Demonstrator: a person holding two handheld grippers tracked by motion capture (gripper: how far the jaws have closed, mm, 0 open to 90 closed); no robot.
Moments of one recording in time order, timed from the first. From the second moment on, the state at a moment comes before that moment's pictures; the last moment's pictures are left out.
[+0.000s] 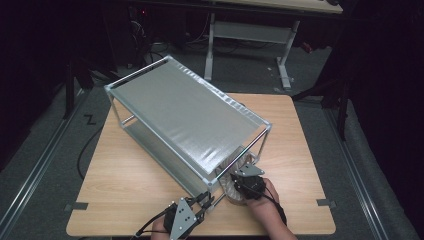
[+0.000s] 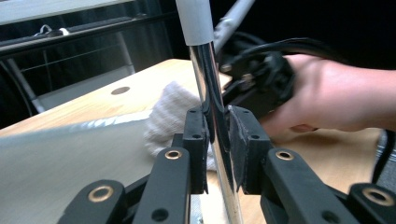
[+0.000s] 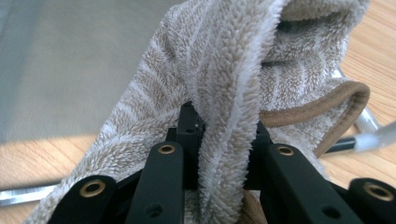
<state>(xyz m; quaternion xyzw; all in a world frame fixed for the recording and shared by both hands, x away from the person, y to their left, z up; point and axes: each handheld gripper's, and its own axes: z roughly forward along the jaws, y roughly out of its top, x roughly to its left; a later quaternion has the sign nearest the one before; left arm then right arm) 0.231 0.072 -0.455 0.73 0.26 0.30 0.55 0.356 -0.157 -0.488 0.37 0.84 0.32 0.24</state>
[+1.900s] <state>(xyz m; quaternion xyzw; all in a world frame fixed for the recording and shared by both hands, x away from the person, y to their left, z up) 0.248 0.094 -0.469 0.72 0.30 0.31 0.54 0.305 -0.114 -0.487 0.28 0.86 0.37 0.22</state>
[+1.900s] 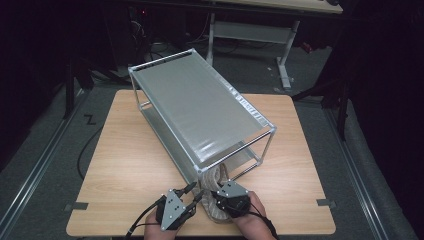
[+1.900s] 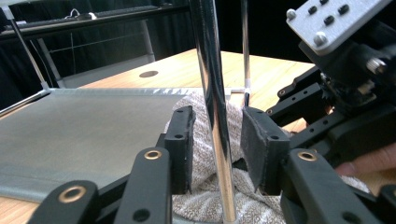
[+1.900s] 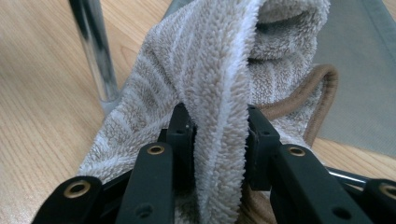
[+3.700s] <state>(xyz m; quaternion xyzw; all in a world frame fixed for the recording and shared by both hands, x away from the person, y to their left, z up) 0.249 0.100 -0.469 0.72 0.30 0.31 0.55 0.349 -0.178 -0.489 0.40 0.81 0.34 0.26</state>
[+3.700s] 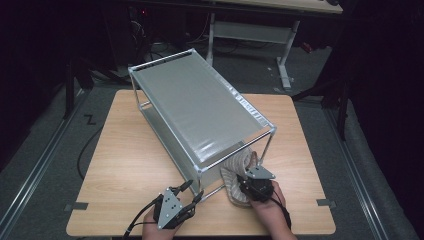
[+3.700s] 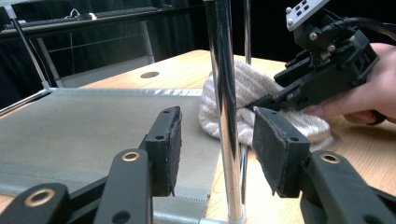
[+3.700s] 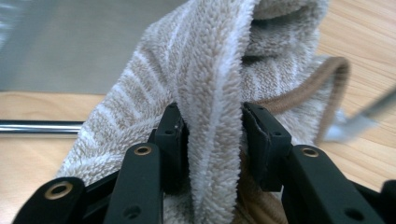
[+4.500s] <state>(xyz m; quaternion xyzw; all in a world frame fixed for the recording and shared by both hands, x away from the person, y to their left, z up) 0.249 0.102 -0.467 0.71 0.30 0.31 0.55 0.309 -0.115 -0.489 0.29 0.86 0.36 0.22</state>
